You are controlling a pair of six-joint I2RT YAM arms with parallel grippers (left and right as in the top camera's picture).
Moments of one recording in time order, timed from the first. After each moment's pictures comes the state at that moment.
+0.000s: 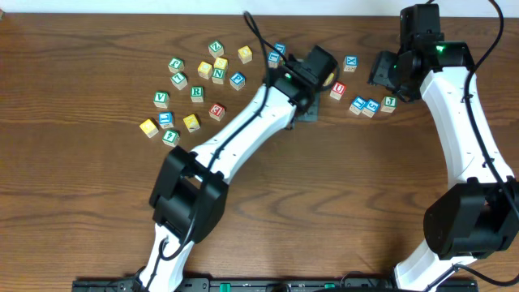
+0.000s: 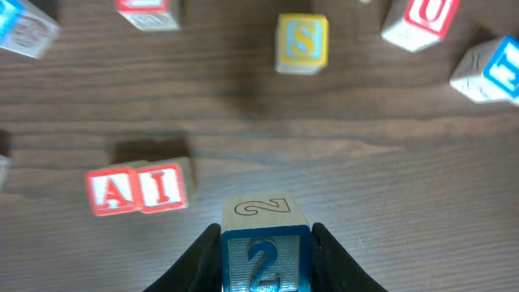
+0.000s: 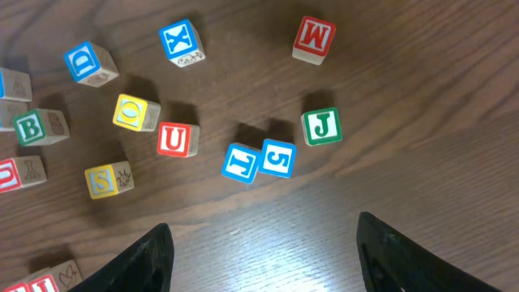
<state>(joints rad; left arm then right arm) -0.69 2.15 1.90 -0.96 -0.14 -0.54 0.05 1.85 1.72 -1.00 0.09 0.41</state>
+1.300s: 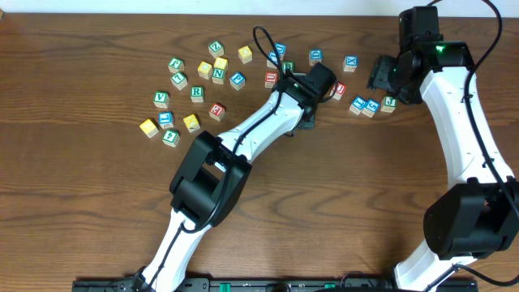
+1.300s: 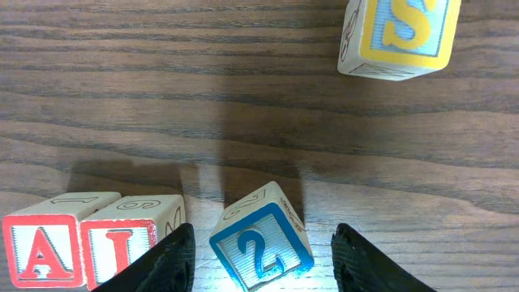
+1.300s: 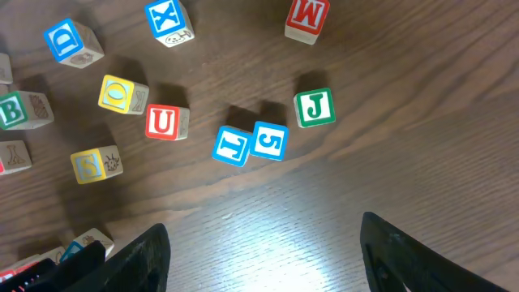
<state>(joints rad) -0.69 2.30 1.87 -0.85 -0.22 -0.62 0.05 1.85 1.72 -1.05 0.09 0.41</state>
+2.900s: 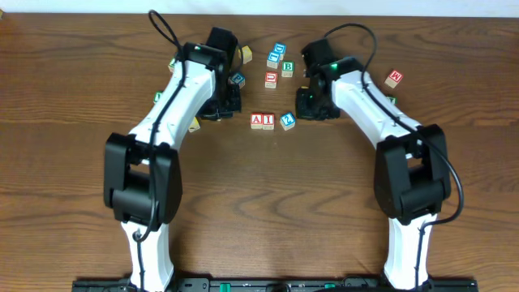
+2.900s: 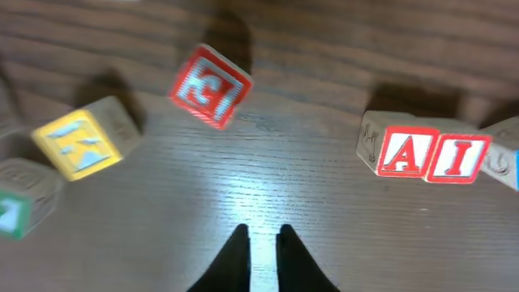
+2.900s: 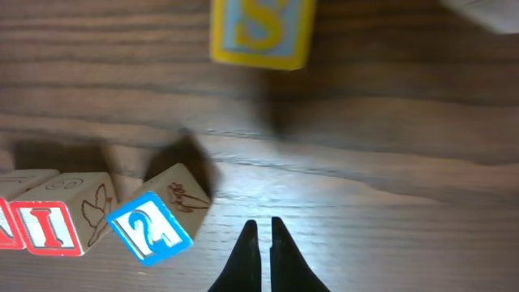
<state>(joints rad) -0.30 2.09 1.76 -1.15 0.05 -0.38 0.36 2.15 1.69 -0.90 -0.07 0.40</state>
